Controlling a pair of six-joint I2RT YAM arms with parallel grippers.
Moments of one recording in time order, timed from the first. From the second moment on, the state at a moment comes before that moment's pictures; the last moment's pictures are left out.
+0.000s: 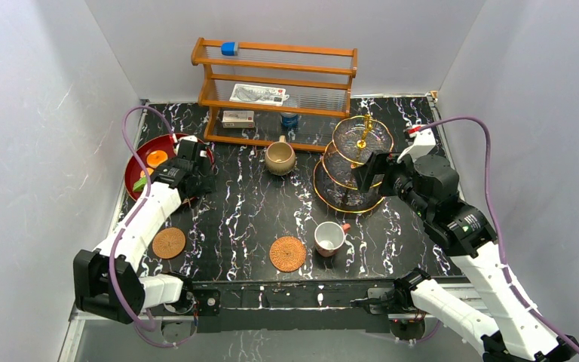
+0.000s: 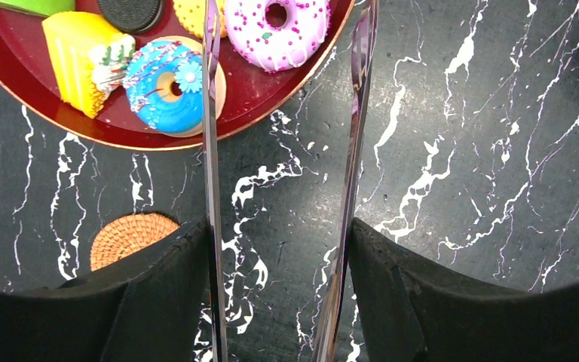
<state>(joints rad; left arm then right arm) -0.27 1.23 0.99 -0.76 -0.37 -0.39 0.56 0.74 1.07 -0.65 0.13 0.39</state>
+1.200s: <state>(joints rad) -0.25 1.28 0.98 -0.71 -0.38 -0.36 0.56 0.75 1.05 -0.65 0.13 0.39</state>
